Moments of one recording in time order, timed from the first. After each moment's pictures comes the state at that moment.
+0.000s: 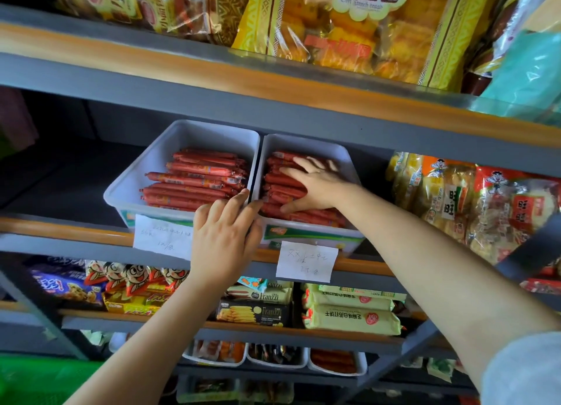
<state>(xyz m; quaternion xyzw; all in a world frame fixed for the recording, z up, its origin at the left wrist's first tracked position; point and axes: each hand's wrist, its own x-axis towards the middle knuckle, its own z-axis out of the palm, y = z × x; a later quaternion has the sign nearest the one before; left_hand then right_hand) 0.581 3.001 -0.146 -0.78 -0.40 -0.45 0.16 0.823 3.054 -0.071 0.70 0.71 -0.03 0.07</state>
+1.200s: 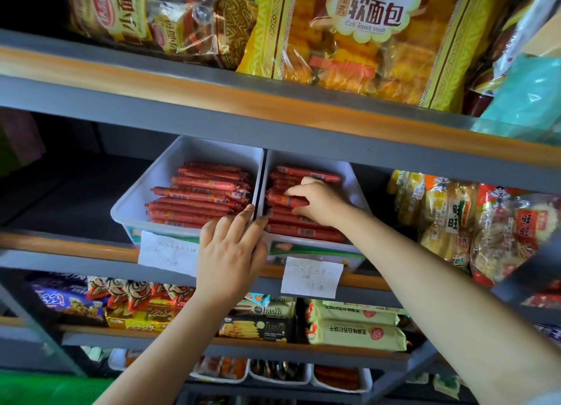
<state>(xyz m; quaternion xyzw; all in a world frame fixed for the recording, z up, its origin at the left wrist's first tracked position) 0.580 3.002 -0.148 -0.79 -0.40 -0.44 0.16 0.800 3.041 -0.071 0.68 0.73 -0.02 -0.08</state>
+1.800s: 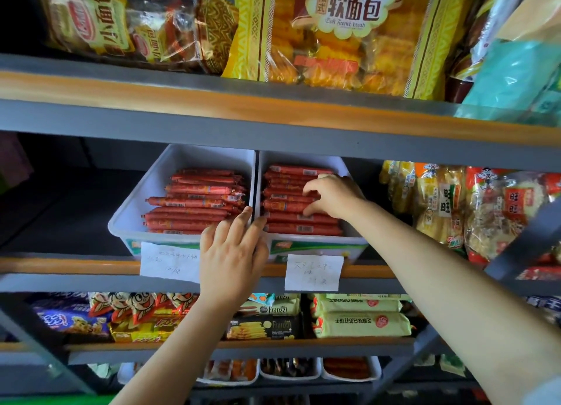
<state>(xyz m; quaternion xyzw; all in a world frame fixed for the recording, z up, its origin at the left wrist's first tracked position) 0.578 3.003 -0.146 -0.80 -0.39 -0.43 0.16 0.817 3.023 -0.055 0.75 0.66 0.04 -0.02</state>
